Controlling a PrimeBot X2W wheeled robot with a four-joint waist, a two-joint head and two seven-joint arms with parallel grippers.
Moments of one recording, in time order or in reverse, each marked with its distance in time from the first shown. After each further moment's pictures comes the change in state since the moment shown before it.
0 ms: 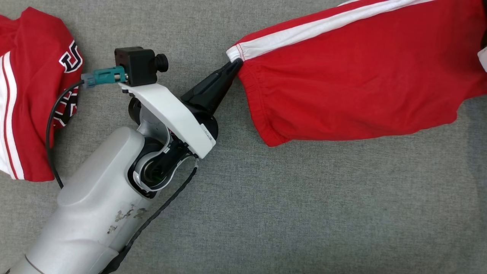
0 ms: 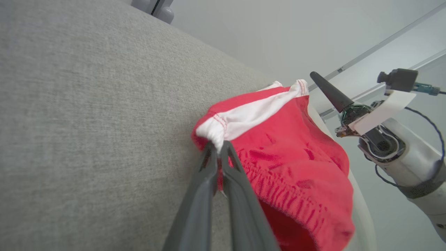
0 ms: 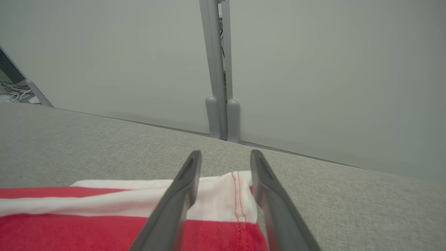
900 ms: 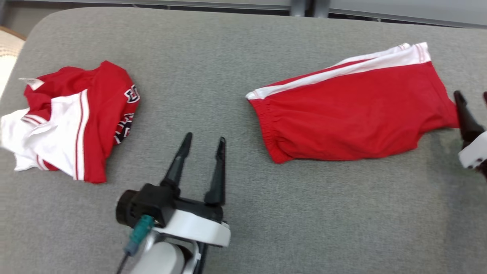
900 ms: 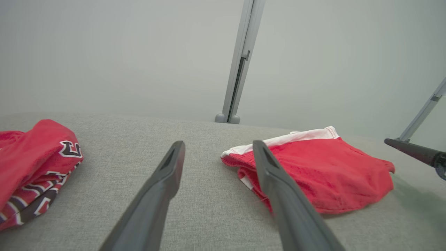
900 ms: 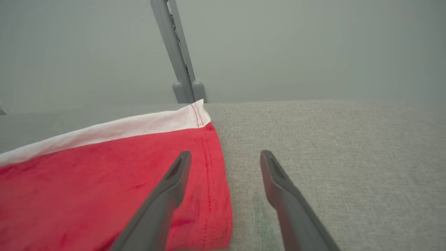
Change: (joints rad) left arm 0.517 -0.125 0.154 -0.195 0.703 0.326 -0.373; right arm 0.333 0.077 -0.030 0.269 0.086 0.000 -0.169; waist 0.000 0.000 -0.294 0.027
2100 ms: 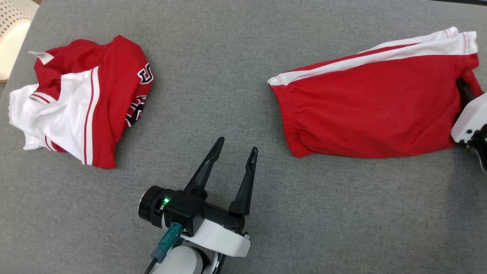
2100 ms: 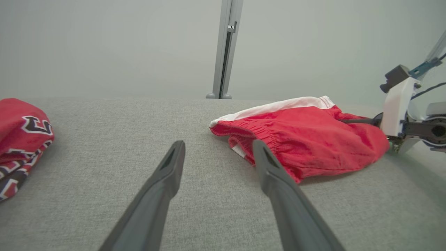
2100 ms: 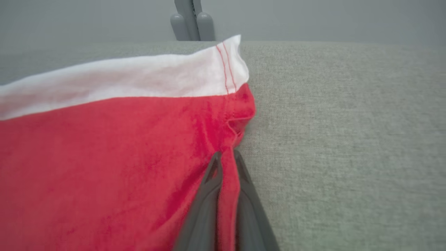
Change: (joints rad) left arm 0.024 -0.108 0.005 0.032 0.188 -0.129 0.000; right arm -0.249 0.071 0.100 0.289 -0.025 -0.001 0.197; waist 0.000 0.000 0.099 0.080
